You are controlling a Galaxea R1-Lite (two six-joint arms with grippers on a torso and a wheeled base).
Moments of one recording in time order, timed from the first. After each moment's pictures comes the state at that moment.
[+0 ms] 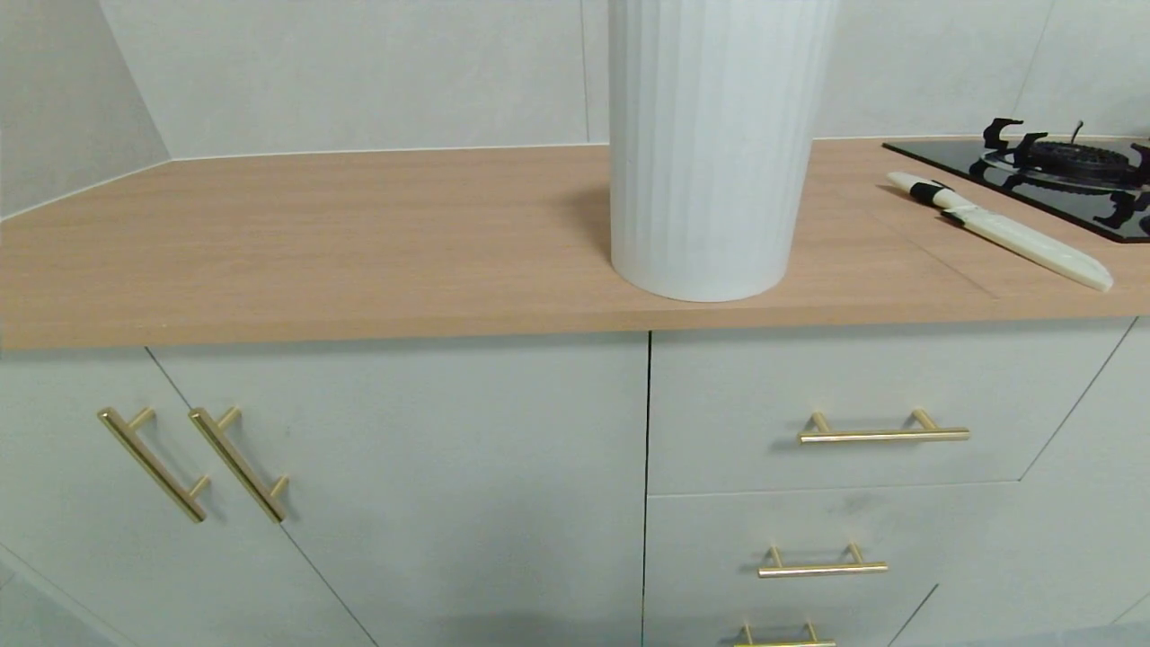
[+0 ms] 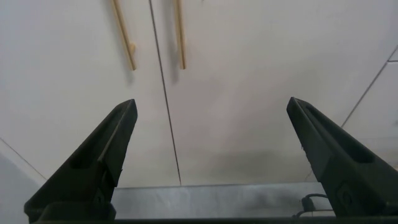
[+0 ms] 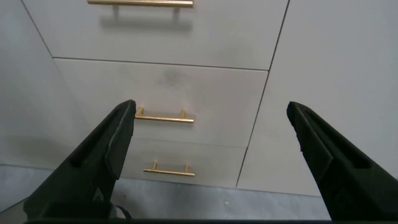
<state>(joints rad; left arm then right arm) 0.00 0.00 0.00 0.00 -0.01 0.00 0.00 0.00 0.00 0.01 0.11 -0.04</state>
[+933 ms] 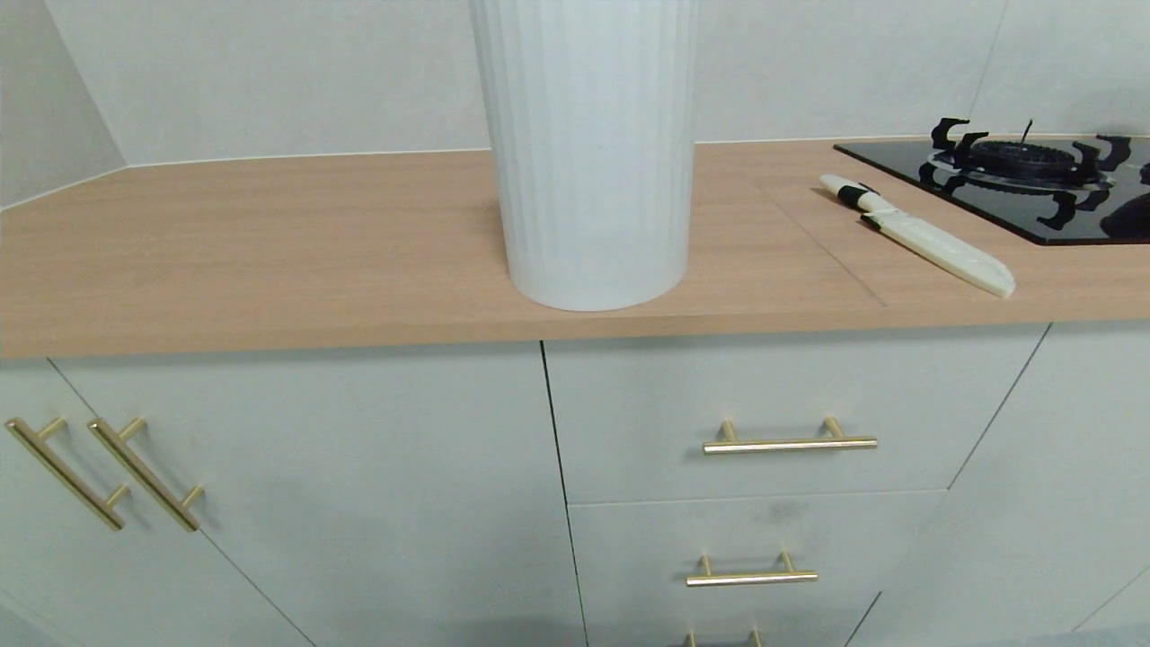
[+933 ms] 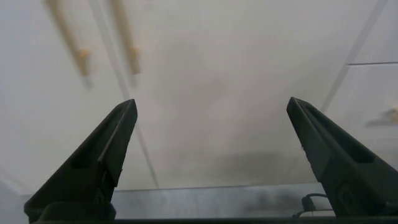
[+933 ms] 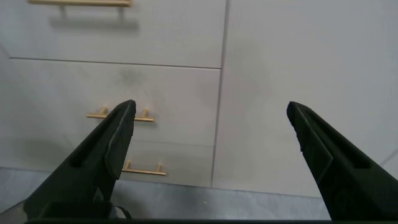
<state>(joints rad) 0.00 0.00 0.00 0.00 -0.01 0.00 0.00 0.00 0.00 0.01 0.11 -0.04</state>
